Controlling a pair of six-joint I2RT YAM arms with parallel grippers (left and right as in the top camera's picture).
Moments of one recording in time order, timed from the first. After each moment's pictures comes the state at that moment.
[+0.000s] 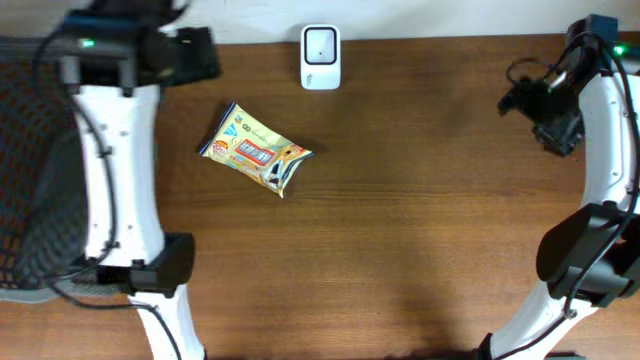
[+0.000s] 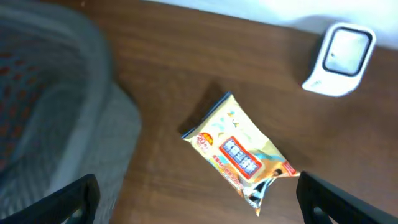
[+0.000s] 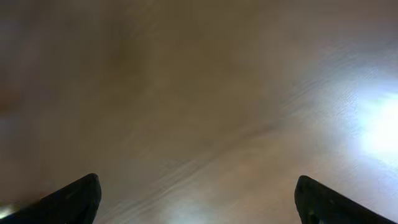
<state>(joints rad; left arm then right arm) -0.12 2.12 2.82 -1.69 -0.20 -0.29 -0.26 2.00 1.99 -1.32 -0.13 0.45</state>
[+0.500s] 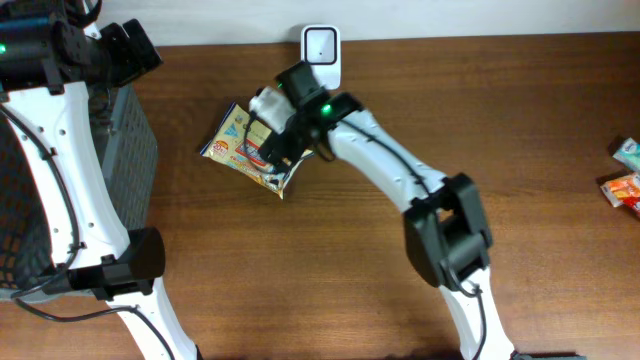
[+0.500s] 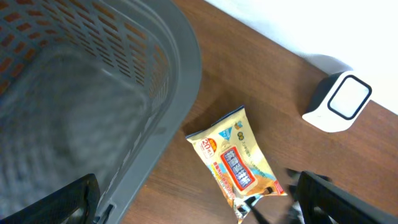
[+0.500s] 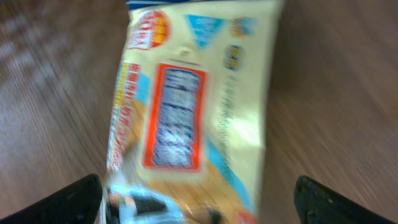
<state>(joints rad) 0.12 2.12 2.82 -1.69 -0.01 -0.39 0.60 2.31 1.99 -0.68 -0.27 -0.39</state>
